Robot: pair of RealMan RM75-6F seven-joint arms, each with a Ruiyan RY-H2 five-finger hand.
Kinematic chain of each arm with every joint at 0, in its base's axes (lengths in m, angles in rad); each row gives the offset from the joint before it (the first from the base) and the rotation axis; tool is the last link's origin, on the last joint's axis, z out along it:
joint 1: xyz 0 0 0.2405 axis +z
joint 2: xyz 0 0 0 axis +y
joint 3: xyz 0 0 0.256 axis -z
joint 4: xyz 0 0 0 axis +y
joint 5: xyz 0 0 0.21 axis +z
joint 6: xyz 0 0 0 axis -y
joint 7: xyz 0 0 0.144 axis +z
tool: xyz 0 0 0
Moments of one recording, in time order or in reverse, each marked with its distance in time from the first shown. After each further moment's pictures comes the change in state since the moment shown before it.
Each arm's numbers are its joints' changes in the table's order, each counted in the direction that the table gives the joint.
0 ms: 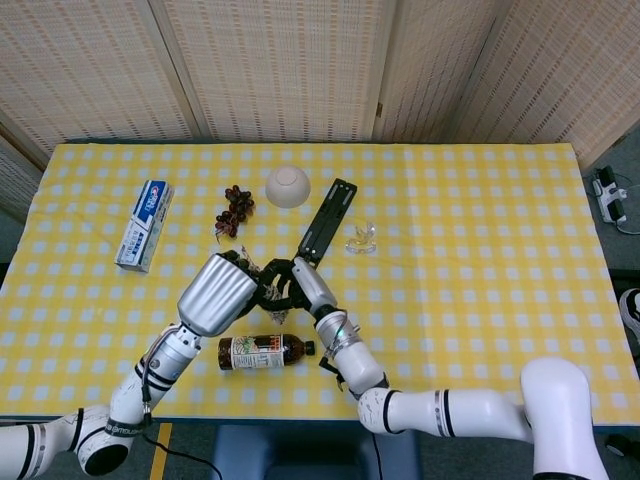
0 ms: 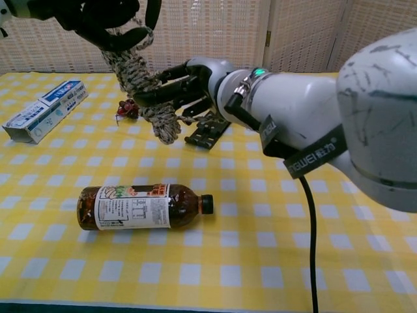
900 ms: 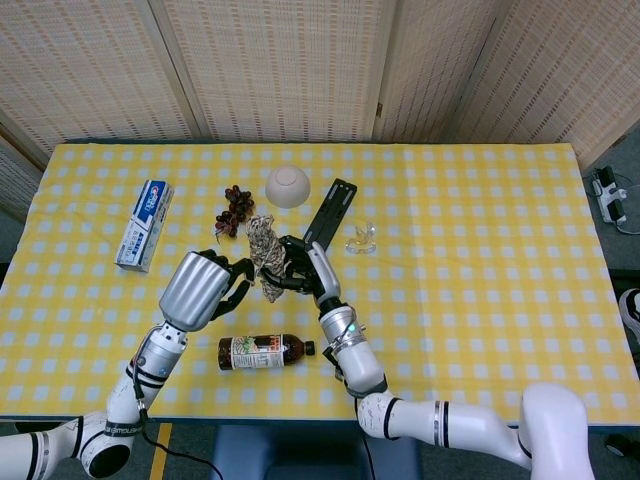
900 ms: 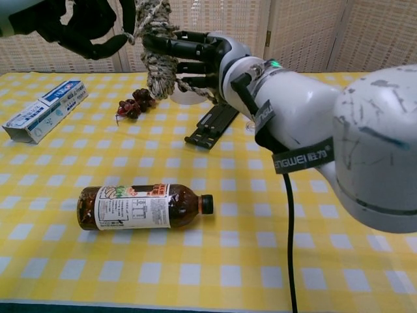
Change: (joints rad) left arm 0.083 -0.049 0.016 0.074 -0.020 -0.057 -0.179; right arm -0.152 -0.108 -0.105 0.054 -0.284 0.001 0.352
